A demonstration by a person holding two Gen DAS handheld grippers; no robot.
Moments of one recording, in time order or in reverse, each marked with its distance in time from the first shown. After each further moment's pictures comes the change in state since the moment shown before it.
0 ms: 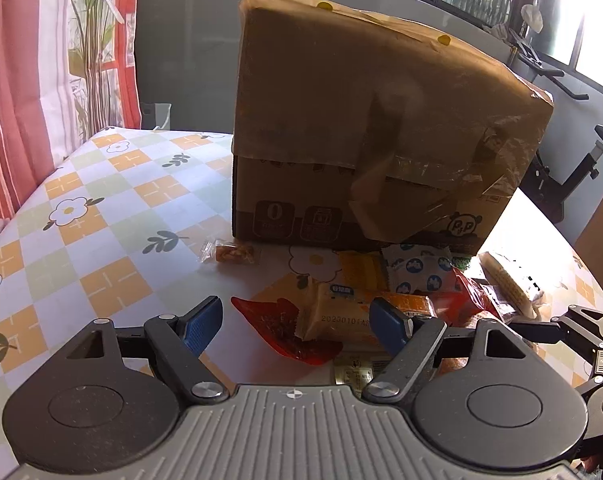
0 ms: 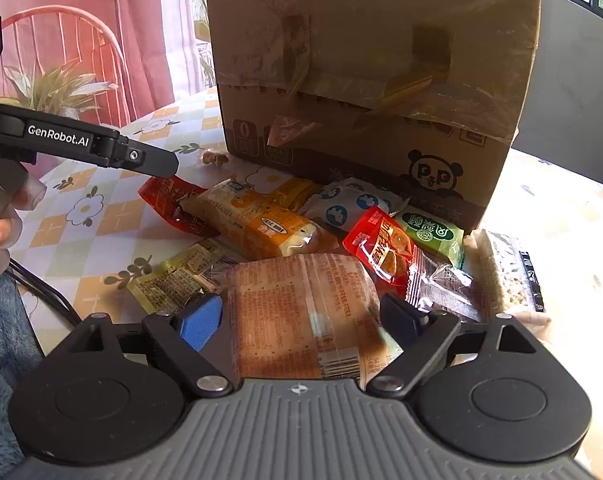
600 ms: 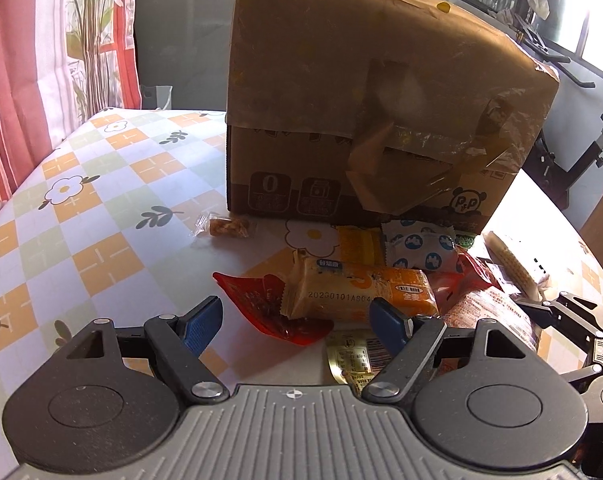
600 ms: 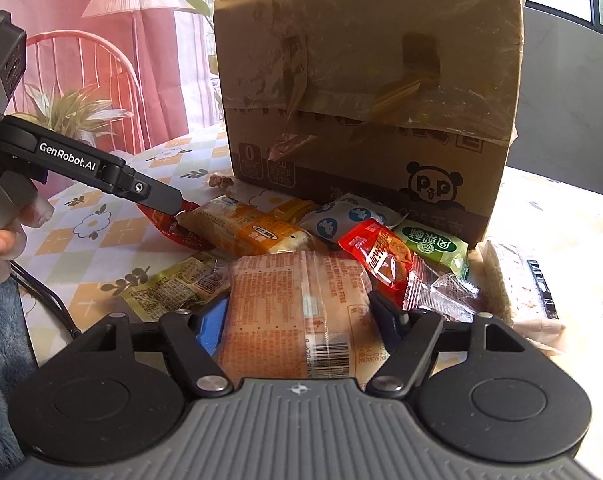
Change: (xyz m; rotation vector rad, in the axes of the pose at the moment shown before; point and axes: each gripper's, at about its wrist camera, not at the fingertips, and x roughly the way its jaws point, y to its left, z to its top) left arm 0.009 -0.006 -0.008 -0.011 0.052 0.020; right arm 0.005 -0.020 -0.018 -0.006 -0.143 0.062
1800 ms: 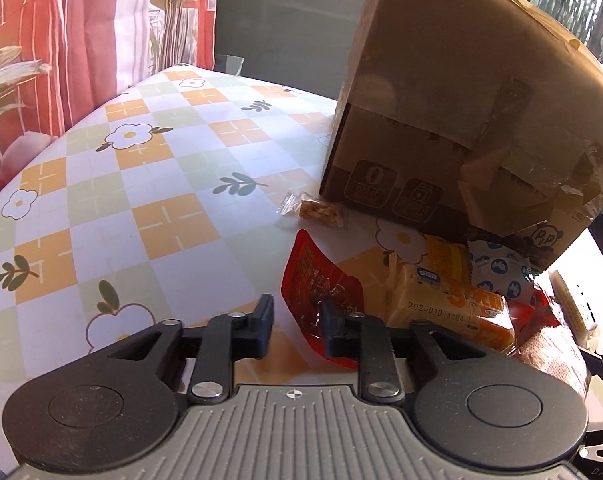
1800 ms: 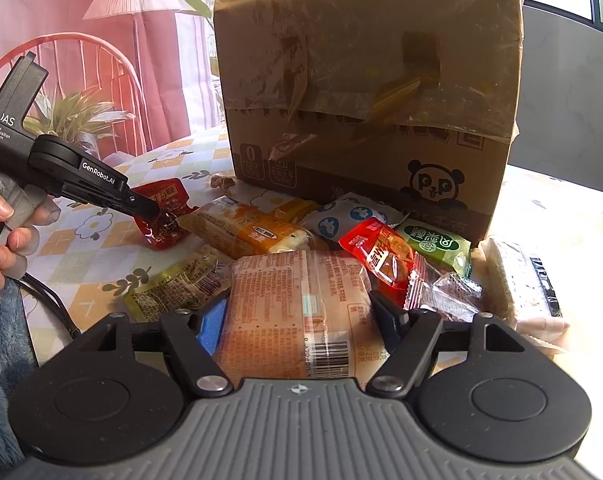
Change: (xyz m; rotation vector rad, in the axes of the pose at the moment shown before) left arm 0.014 0.047 -0.002 -0.194 0.020 0.097; right arm 0.000 -0.001 0.000 0.006 -0.008 0.007
